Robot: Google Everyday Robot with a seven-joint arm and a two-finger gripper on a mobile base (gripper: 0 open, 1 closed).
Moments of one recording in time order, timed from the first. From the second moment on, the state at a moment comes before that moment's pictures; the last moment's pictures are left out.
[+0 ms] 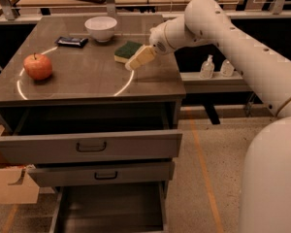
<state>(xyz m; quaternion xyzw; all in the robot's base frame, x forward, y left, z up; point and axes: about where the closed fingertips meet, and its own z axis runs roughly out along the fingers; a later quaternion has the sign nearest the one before) 0.780 0.006 0.880 -0.49 0.73 0.16 0.46</state>
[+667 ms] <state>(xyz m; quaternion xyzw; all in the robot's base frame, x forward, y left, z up) 0.814 0.041 0.870 -0.47 0.74 0.17 0.45</state>
